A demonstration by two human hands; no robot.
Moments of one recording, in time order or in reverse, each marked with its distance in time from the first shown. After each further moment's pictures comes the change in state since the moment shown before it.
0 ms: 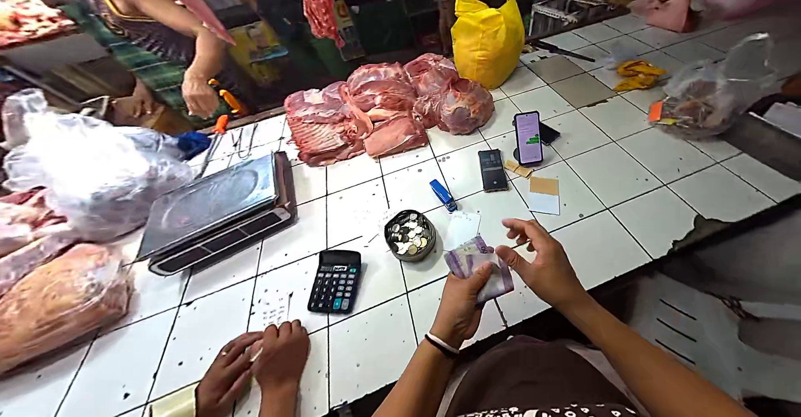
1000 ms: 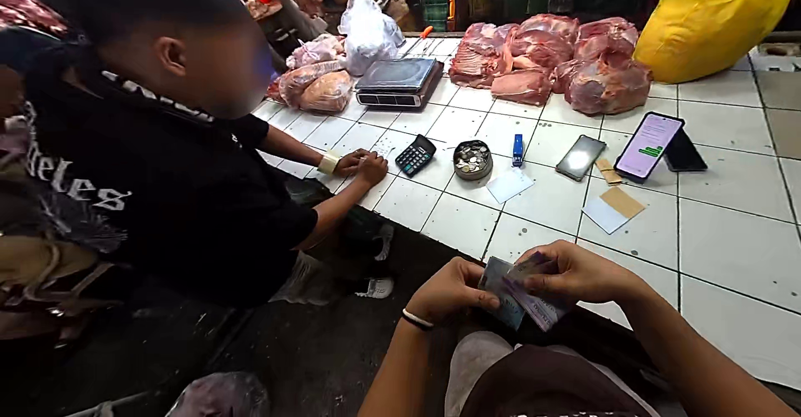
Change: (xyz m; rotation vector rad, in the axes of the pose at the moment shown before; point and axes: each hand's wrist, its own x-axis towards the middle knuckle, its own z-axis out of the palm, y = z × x) left_hand -0.106 -0.126 0.061 0.423 -0.038 0.346; right_hand 0.032 0.058 -0.130 0.550 -1.591 -0.093
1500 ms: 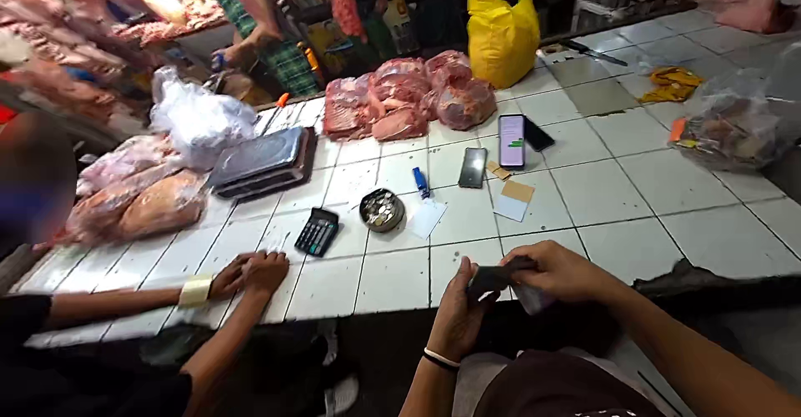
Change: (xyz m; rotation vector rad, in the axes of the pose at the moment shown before) left_hand 0.090 -0.008 0.086 -0.586 0.316 -0.303; right_hand -0.082 -0.001 0.011 -0.382 0.631 0.142
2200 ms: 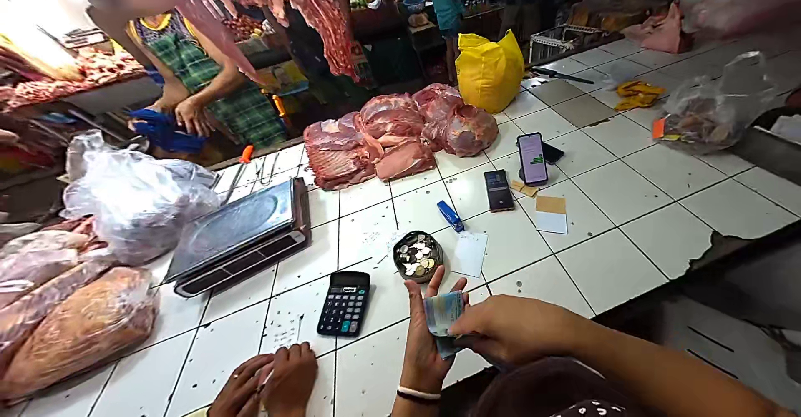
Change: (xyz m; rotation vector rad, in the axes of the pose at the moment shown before) left_hand 0.060 0.183 -0.144 -0.103 -0.226 -0.071; right_hand 0.187 -0.104 0.131 -0.212 -0.198 -0.098
